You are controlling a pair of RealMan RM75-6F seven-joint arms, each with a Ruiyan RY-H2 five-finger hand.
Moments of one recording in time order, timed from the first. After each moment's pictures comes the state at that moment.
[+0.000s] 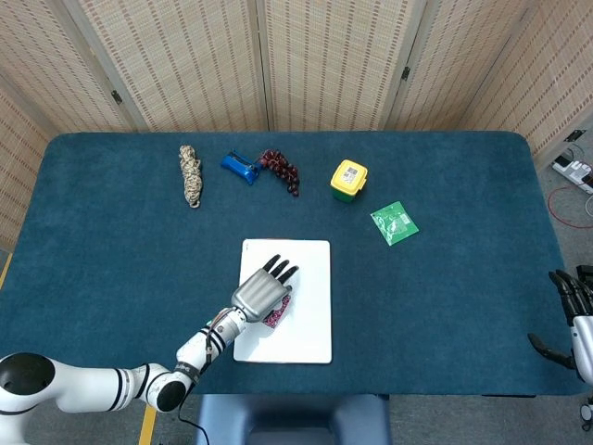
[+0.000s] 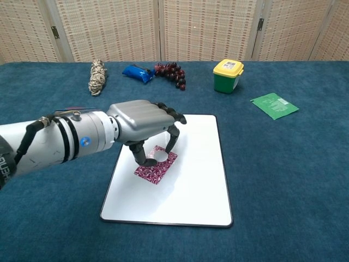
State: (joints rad) left arm -1.00 -1.67 -0.10 -1.52 0.97 0.85 0.76; right arm -0.02 -1.08 0.05 -1.53 -1.50 1.53 0.16
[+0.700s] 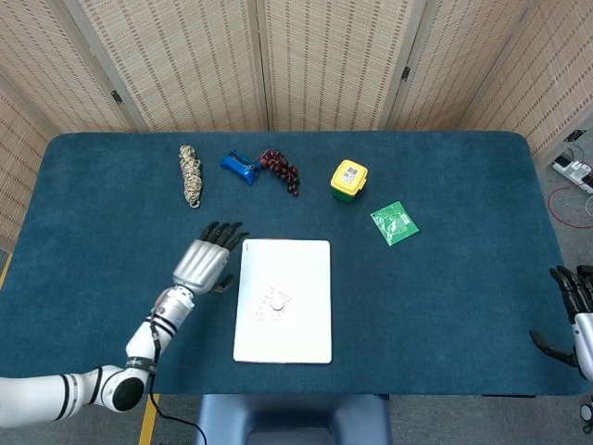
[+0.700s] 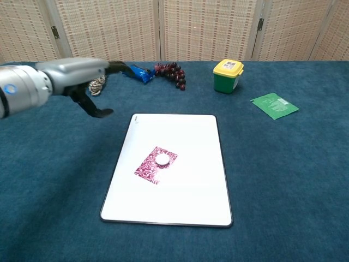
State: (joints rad) left arm -0.83 -1.43 -0.15 -1.65 0.97 1.05 0.47; right arm -0.01 -1.05 0.06 -1.54 -1.51 1.53 0.16
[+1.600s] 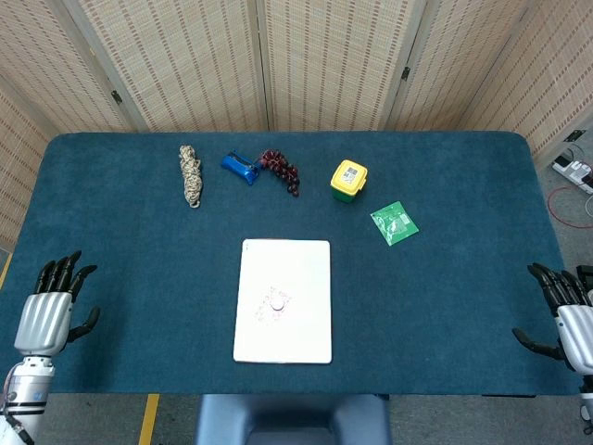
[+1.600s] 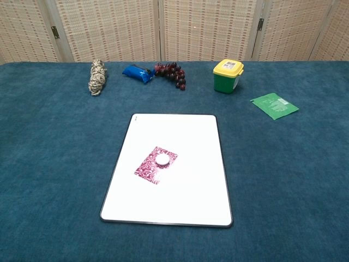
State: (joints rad) left arm -0.28 -1.20 0.05 -1.67 1.32 1.54 0.18; right arm 0.05 -1.04 0.03 -1.52 -1.56 1.46 0.30
